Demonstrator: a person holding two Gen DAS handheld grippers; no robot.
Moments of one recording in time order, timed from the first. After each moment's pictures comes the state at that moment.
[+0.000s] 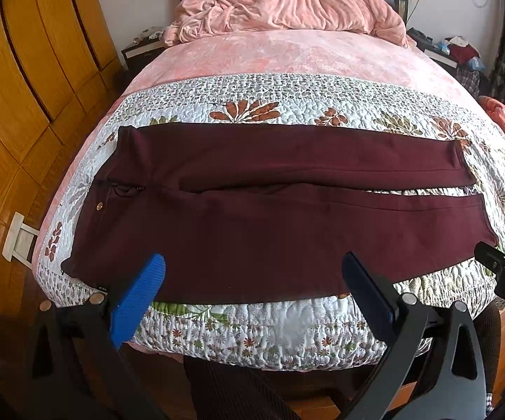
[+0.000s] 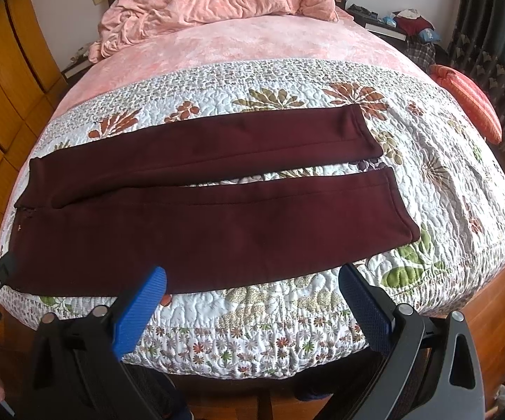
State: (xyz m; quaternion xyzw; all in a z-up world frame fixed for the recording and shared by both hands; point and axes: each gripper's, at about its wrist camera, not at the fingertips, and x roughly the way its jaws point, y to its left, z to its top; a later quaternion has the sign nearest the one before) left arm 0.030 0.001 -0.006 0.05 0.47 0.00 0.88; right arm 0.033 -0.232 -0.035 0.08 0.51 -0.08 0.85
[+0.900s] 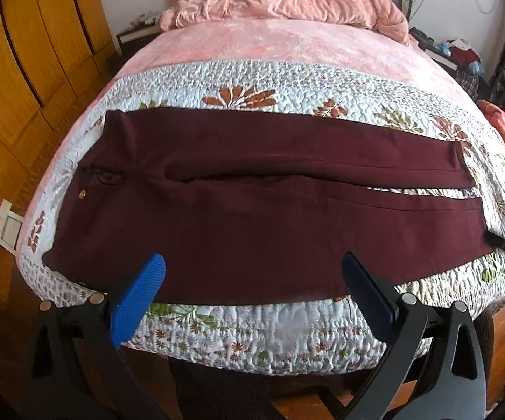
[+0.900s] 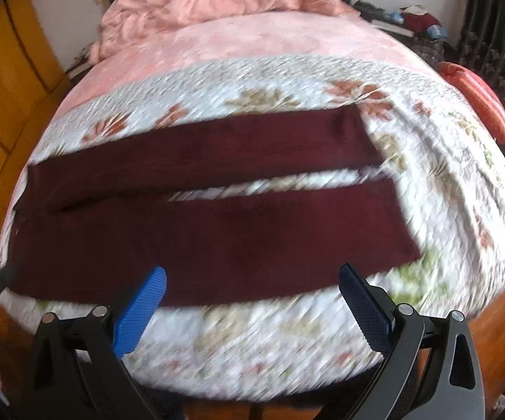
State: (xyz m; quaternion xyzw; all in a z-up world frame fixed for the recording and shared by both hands) left arm 0.050 0.006 -0.030 0.02 0.50 -0.01 0.87; right arm 0.065 -0.297 -0.051 0.09 0.50 -0.08 0.86
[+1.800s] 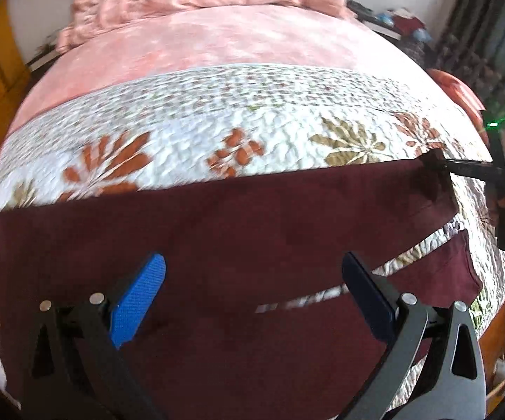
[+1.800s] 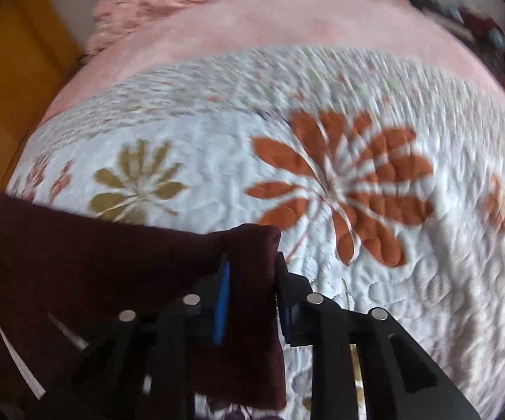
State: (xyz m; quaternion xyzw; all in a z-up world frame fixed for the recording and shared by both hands) left arm 0.242 -0.123 -0.079 0.05 0.52 -0.17 0.84; right arm 0.281 -0.490 -0.142 0.06 0.53 0.07 0.84
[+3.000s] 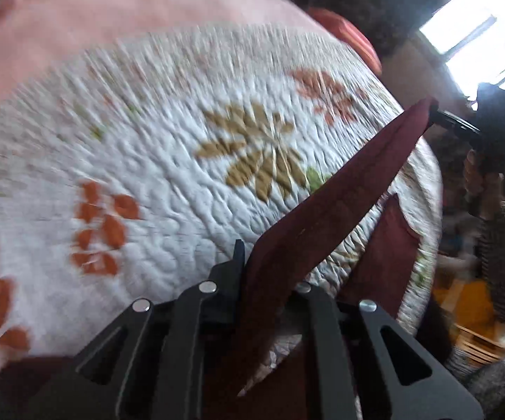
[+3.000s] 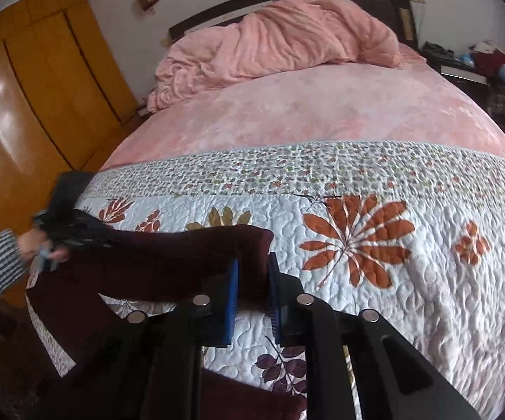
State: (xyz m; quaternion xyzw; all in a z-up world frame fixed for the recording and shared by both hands) left arm 0.307 -0.177 -0.100 0.09 0.54 -0.42 0.72; right arm 0.218 -0.496 -0.044 0.12 0.40 0.13 0.90
